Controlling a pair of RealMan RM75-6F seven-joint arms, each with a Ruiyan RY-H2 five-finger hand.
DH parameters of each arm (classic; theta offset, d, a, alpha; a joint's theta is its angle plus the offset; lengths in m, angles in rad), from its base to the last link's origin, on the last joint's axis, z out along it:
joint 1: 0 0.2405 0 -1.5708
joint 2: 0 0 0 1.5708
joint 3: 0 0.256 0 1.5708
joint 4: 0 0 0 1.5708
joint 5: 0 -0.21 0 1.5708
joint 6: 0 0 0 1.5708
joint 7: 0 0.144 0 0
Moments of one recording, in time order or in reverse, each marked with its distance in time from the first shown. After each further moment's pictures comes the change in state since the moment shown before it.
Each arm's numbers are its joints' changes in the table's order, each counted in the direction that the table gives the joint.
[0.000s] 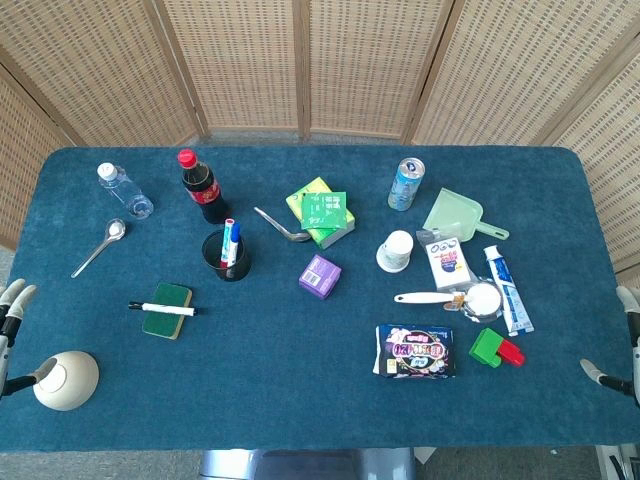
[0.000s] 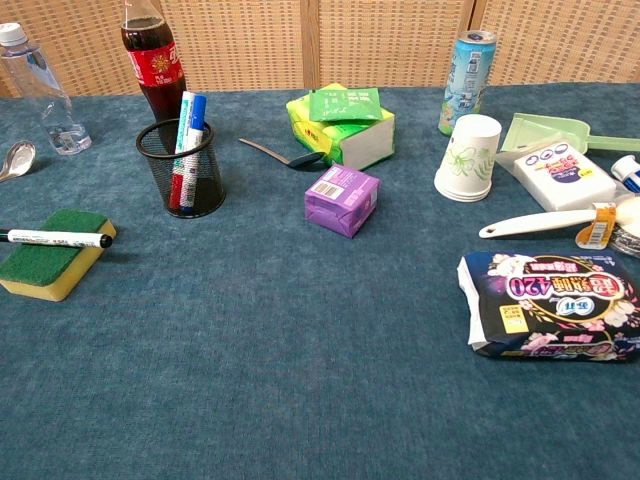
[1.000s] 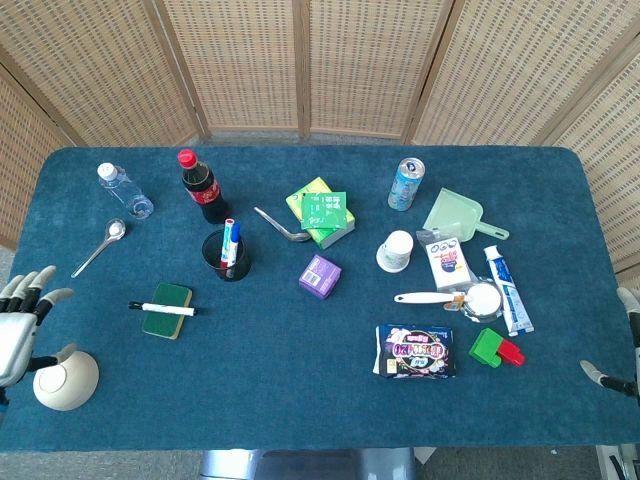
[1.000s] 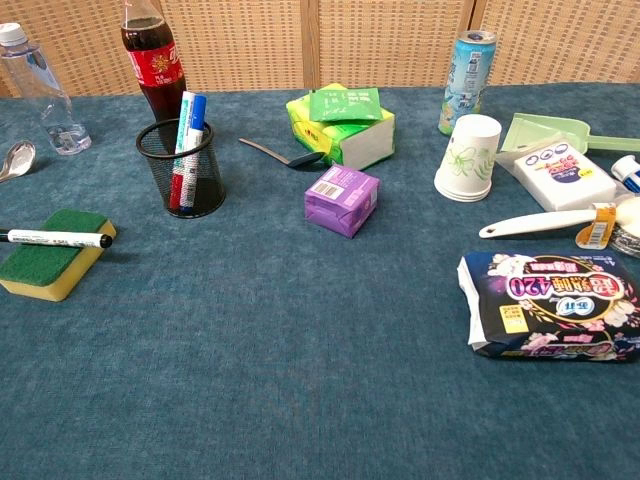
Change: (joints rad) left arm -0.120 -0.056 -0.046 -0.107 0.066 -0.190 -0.055; right arm -0.002 0.024 0.002 0.007 -0.005 -0.024 0.066
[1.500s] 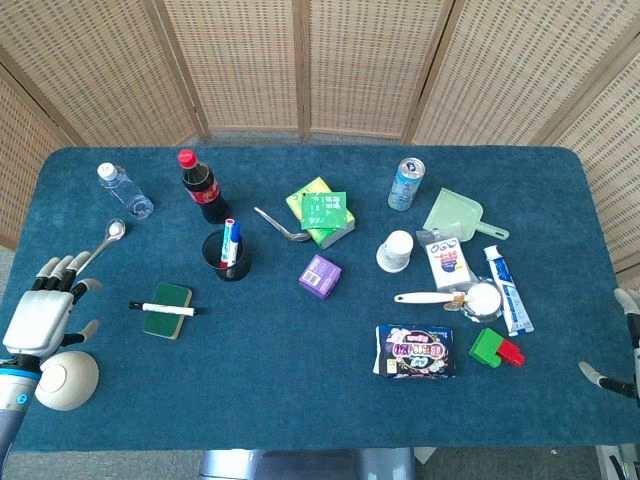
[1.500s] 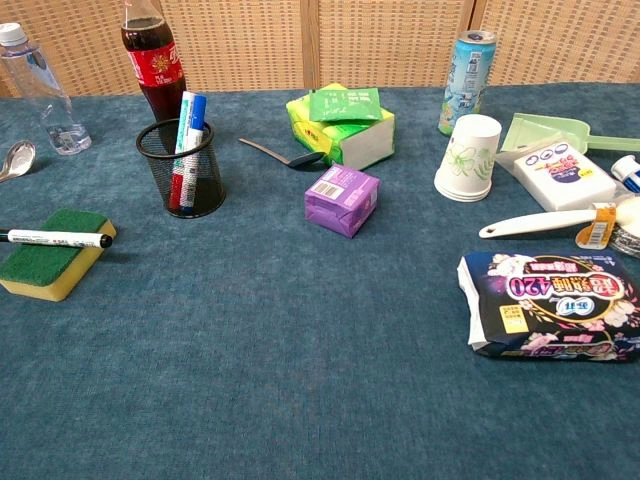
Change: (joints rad) left arm -0.111 -0.087 -0.029 -0.075 0.058 -0.118 0.111; right arm -0.002 0.008 -0.007 -0.001 0.012 -0.007 0.020
